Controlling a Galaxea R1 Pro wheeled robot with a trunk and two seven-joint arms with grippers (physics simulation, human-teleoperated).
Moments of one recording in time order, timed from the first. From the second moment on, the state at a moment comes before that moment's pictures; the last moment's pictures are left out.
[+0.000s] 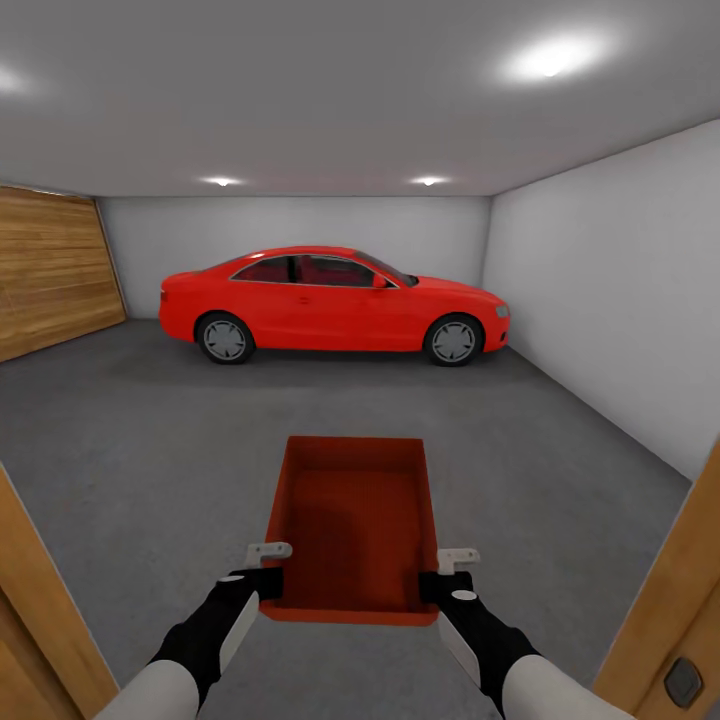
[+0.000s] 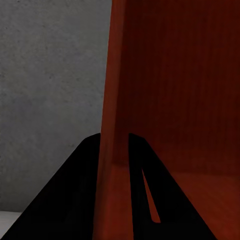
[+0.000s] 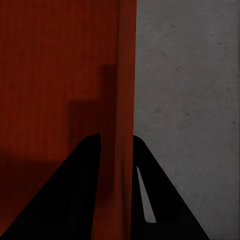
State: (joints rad) left arm -0.57 -0.07 -0.03 -0.56 0.08 0.33 0.13; right arm -0.62 0.10 0.29 -0.36 -0.23 0.08 -0.23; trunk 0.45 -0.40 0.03
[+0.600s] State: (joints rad) left arm -0.57 -0.07 -0.04 -0.57 0.08 0.33 0.13; right arm -0.62 0.10 0.30 -0.36 -0.23 0.07 -0.24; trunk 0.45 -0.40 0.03
